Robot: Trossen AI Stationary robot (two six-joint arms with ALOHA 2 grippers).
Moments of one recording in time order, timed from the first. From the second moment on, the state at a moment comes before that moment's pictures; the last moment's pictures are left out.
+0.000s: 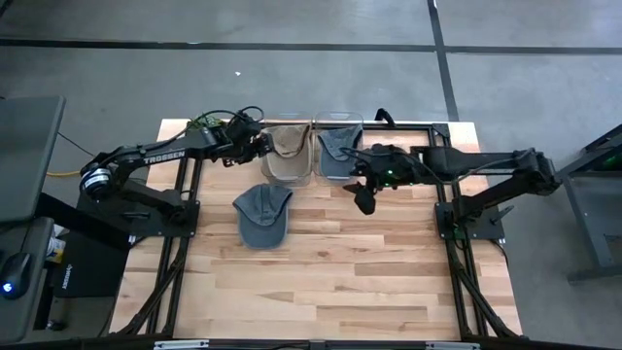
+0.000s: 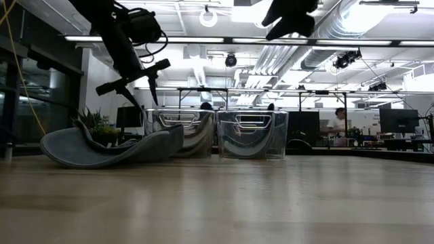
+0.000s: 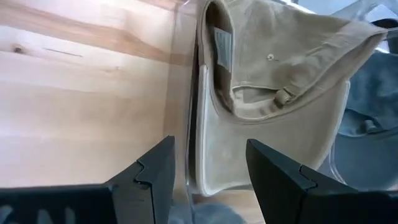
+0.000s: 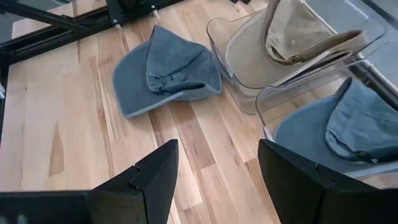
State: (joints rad) left arm 0.55 1.28 0.91 -0.55 -0.14 -1.17; right arm -0.03 1.29 1.22 -0.63 0.14 0.35
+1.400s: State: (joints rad) left arm -0.17 0.90 0.91 -1.18 -0.34 -1.97; right arm -0.05 1.35 1.22 -0.66 0.02 0.29
